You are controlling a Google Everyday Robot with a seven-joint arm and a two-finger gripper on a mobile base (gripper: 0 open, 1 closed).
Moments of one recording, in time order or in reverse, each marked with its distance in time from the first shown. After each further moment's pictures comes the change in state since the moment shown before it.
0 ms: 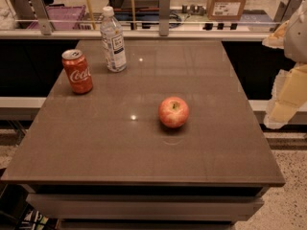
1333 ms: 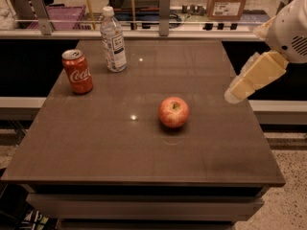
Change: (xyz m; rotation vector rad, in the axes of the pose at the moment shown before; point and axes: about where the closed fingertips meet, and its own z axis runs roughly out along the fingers) arm -0.040 -0.037 0.016 0.089 -0.278 0.240
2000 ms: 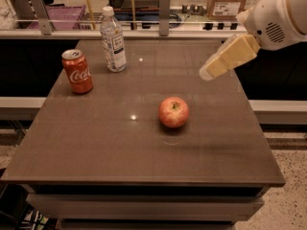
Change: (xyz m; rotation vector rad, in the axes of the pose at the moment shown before) arm -0.050 -0.024 0.020 0.031 -0.198 0.073
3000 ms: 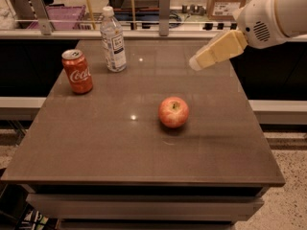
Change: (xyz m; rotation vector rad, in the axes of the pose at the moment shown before) arm -0.017 -0.015 0.020 0.047 -0.098 0.067
